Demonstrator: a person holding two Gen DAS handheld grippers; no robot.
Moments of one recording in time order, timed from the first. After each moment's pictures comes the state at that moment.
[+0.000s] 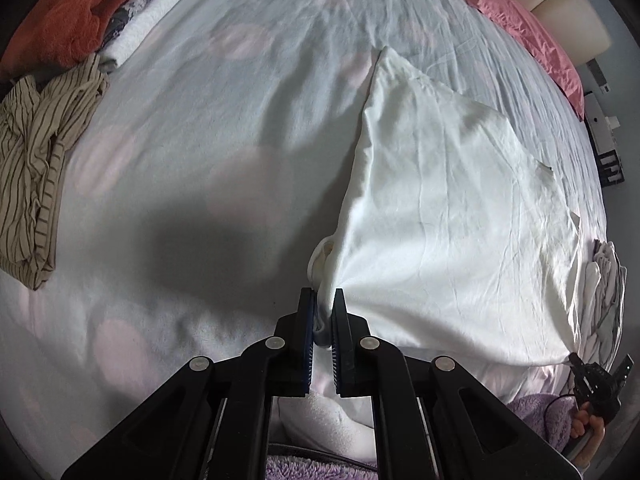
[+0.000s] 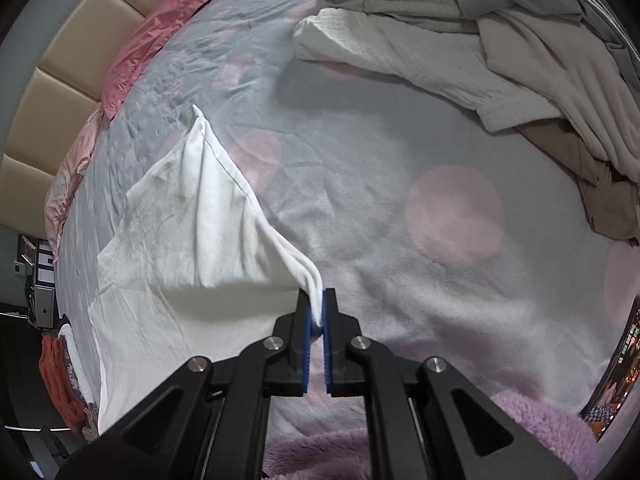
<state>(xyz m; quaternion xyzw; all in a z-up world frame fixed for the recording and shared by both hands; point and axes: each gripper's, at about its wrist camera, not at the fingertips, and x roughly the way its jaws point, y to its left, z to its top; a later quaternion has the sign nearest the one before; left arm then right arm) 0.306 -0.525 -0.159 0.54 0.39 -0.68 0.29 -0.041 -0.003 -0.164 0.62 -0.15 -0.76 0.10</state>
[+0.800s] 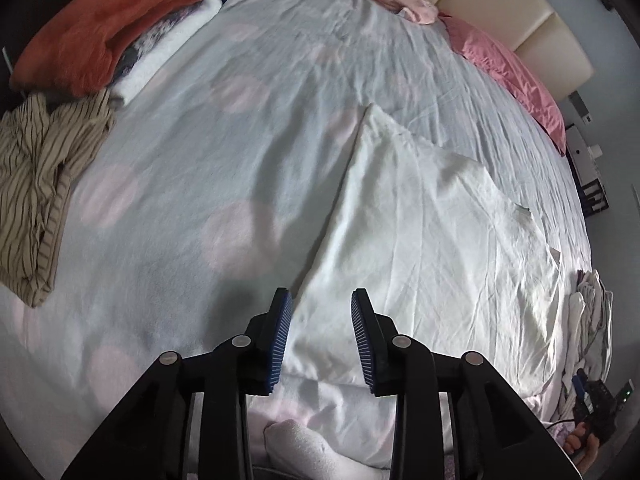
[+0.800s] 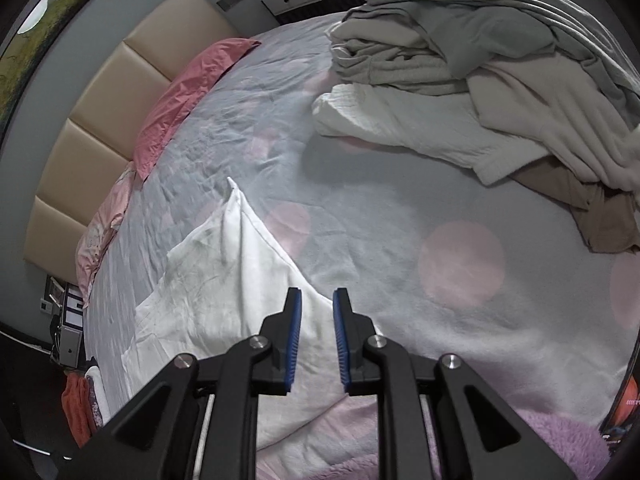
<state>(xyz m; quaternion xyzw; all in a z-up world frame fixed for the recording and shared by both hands) 0.292 -0.506 -0.117 0.44 0.35 -0.76 0.32 -0.033 0.011 -0.130 0.51 -0.22 -0.82 0.13</state>
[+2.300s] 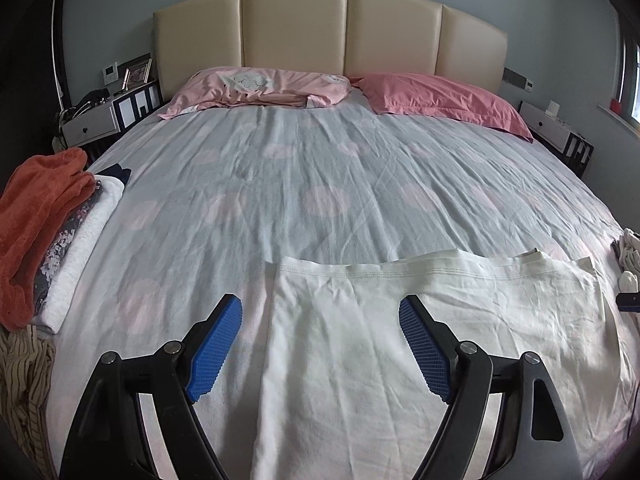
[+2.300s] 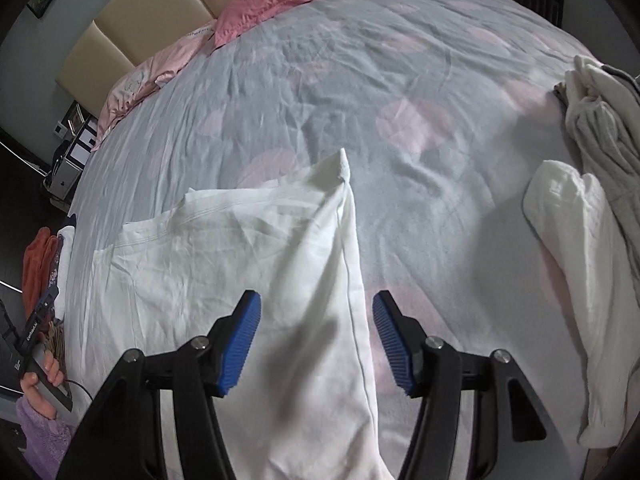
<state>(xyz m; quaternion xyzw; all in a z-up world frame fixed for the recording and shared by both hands) 0.165 -0.526 -0.139 0.35 0.15 -0.87 0.31 -0.169 -0.136 -0.169 0.57 0.02 -0.75 0.32</state>
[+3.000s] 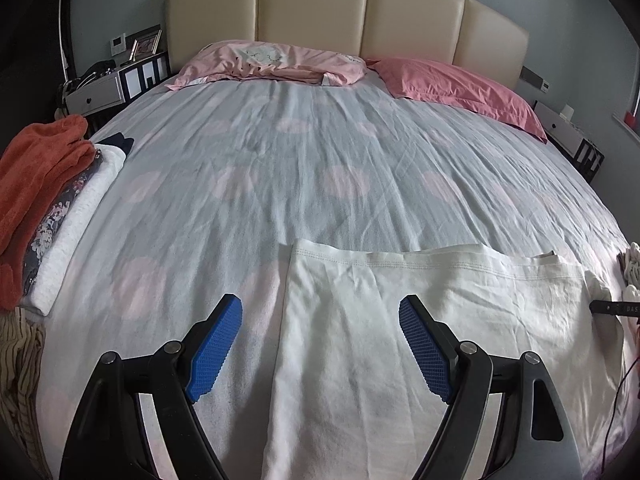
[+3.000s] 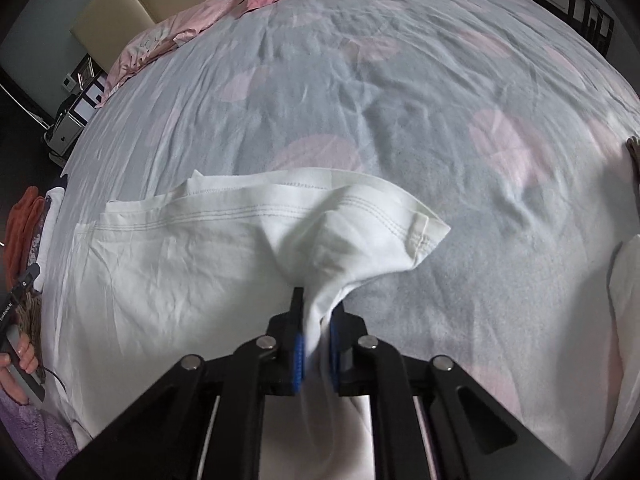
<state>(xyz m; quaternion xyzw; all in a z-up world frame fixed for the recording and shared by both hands) 0.169 -0.553 -0.149 0.37 0.19 -0.86 0.31 -0.167 -0.210 -0.195 0.56 0.09 -0.75 0.34</state>
